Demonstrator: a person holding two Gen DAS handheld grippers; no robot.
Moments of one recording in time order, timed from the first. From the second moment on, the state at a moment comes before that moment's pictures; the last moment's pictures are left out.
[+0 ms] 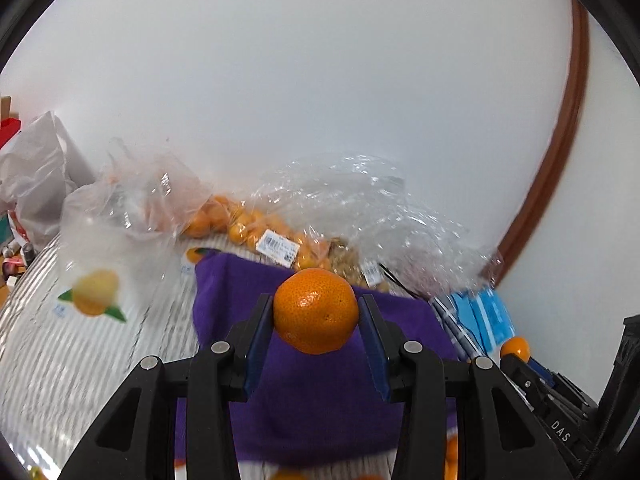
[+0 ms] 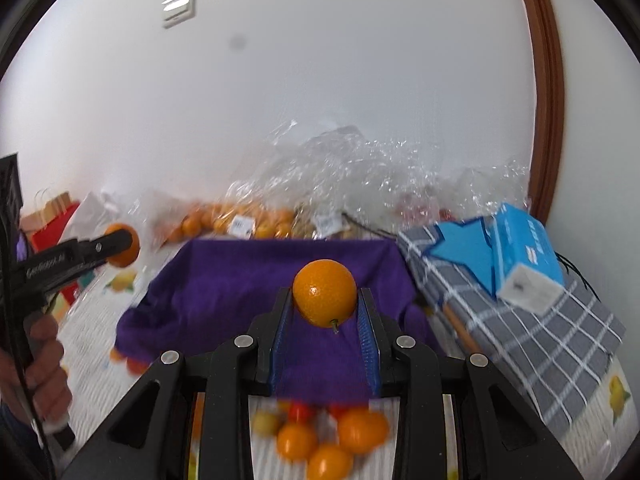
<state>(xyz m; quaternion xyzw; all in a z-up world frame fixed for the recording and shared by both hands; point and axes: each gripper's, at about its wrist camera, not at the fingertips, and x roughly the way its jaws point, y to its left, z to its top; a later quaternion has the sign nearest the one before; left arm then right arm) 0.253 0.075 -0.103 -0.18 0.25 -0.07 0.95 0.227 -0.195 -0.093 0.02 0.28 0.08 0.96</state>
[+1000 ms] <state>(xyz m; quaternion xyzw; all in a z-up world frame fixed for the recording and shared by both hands) 0.309 0.057 -0.169 -0.13 0.34 -0.06 0.93 0.312 -0.205 -0.170 0.06 0.38 0.06 0.92</state>
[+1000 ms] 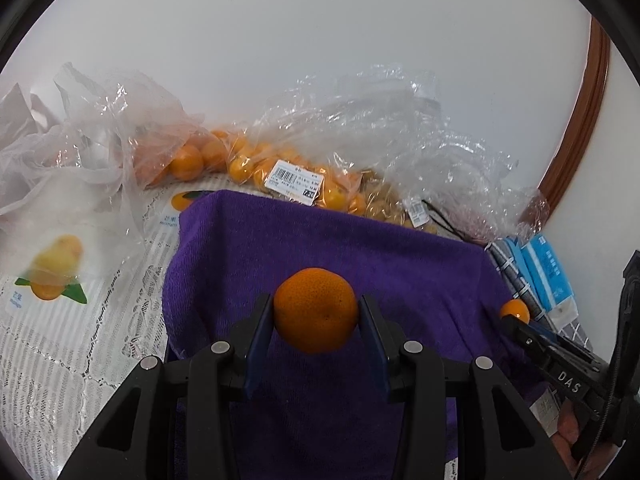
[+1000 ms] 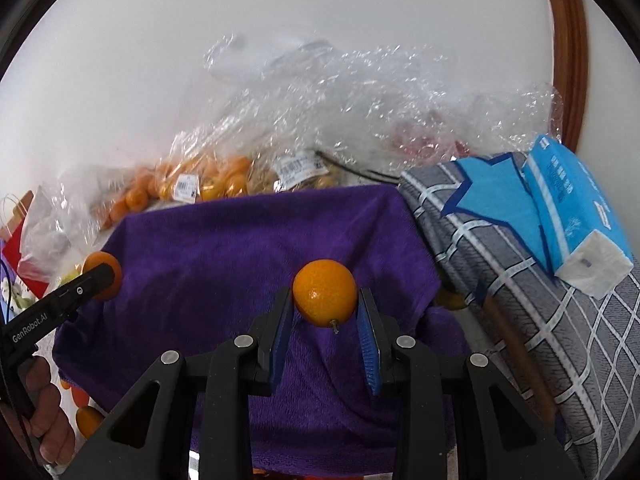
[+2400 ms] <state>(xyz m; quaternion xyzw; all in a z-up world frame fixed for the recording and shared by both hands) 0.321 0.043 -0.181 -0.09 0.39 -0.05 0.91 0.323 -0.207 -0.190 0.03 0.45 0.06 0.89</state>
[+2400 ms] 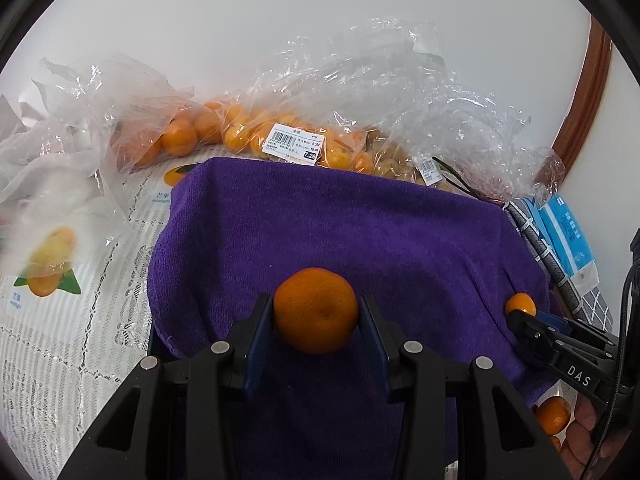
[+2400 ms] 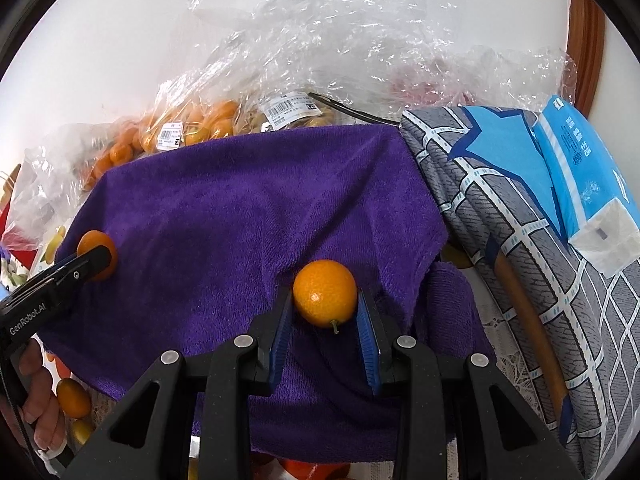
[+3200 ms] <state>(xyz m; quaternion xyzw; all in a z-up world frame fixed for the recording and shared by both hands) 0.295 0.053 -0.150 -0.12 0.30 -0.06 0.94 0.278 -0.210 -0.144 0.03 0.35 0.03 0.94</state>
